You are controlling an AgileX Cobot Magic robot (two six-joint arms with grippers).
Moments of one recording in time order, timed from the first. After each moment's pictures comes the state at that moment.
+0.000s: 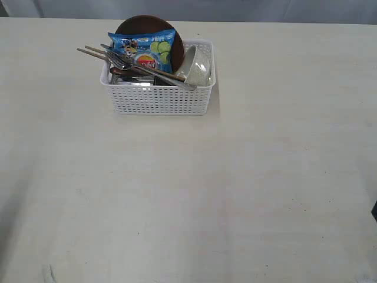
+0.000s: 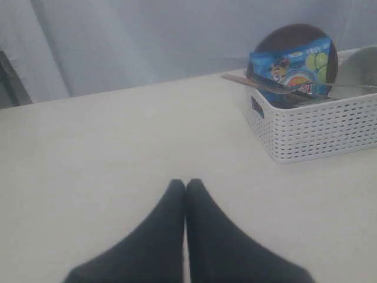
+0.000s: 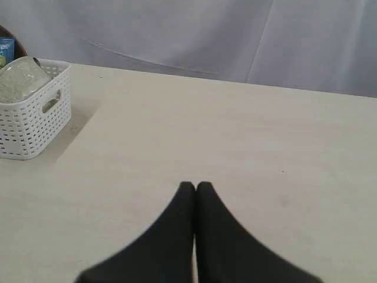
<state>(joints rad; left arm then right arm) -0.17 0.00 0.00 0.06 0.32 0.05 0.12 0.00 0.00 -0.15 0.33 0.08</state>
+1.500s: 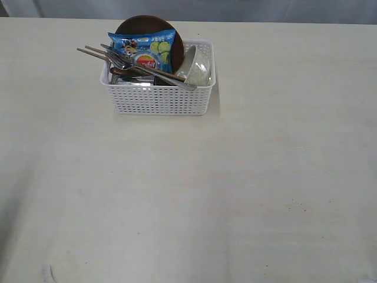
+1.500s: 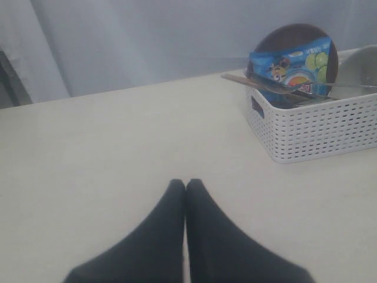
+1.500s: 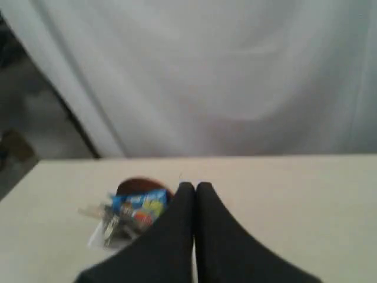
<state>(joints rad) -0.17 0.00 0.00 0.06 0.32 0.05 0.12 0.74 -1.09 0.35 0.78 -0.04</state>
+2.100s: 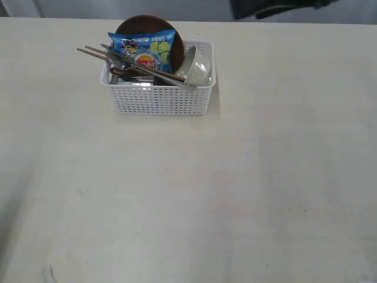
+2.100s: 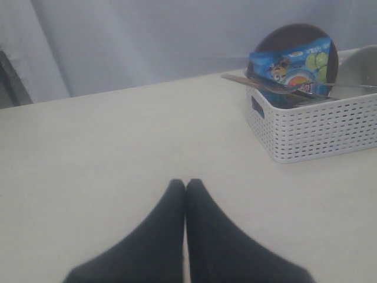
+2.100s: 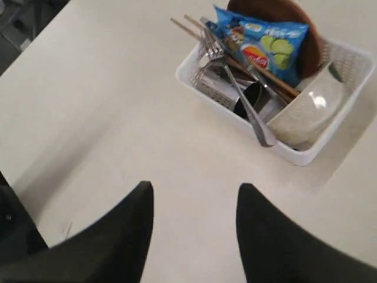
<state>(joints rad) -0.17 0.00 0.00 0.06 0.32 0.05 0.33 1.37 -1.27 0.65 1.03 -0.48</state>
